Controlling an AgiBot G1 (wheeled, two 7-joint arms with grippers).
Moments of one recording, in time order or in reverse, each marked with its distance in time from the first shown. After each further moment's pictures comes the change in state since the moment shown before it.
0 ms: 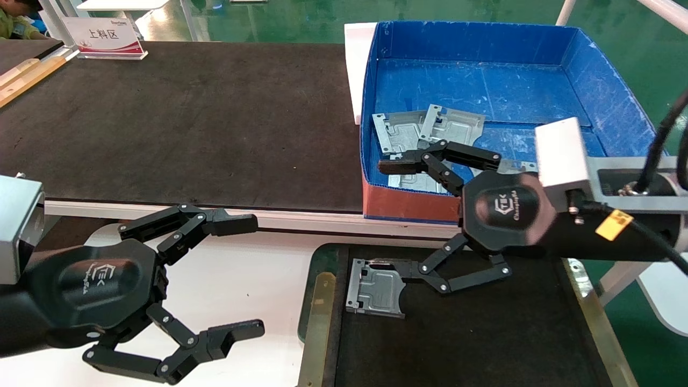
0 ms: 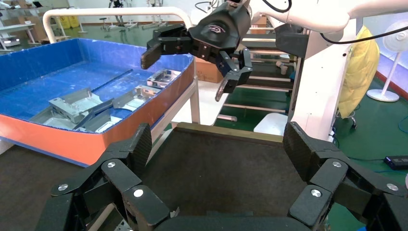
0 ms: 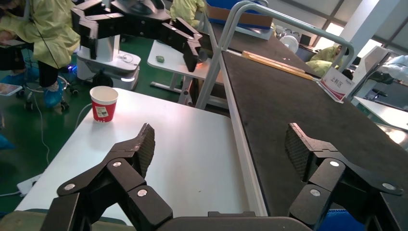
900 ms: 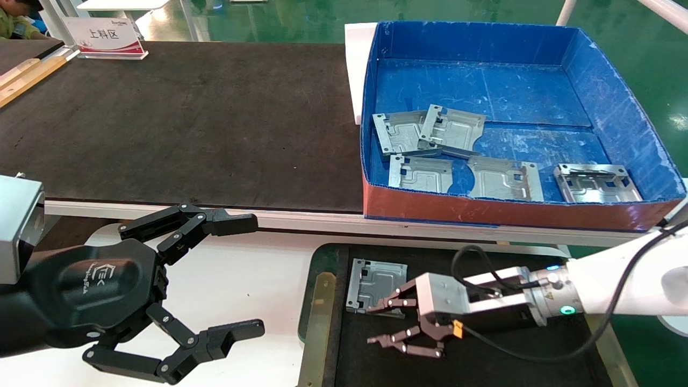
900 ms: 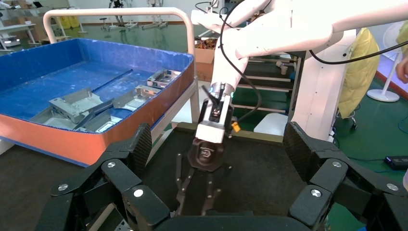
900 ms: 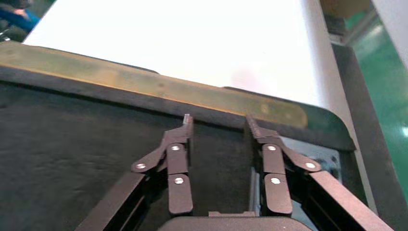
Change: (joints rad) left arm 0.000 0.000 0.000 0.000 0.000 0.000 0.000; right arm 0.047 -0.374 -0.004 -0.753 -0.560 -0.001 -0.460
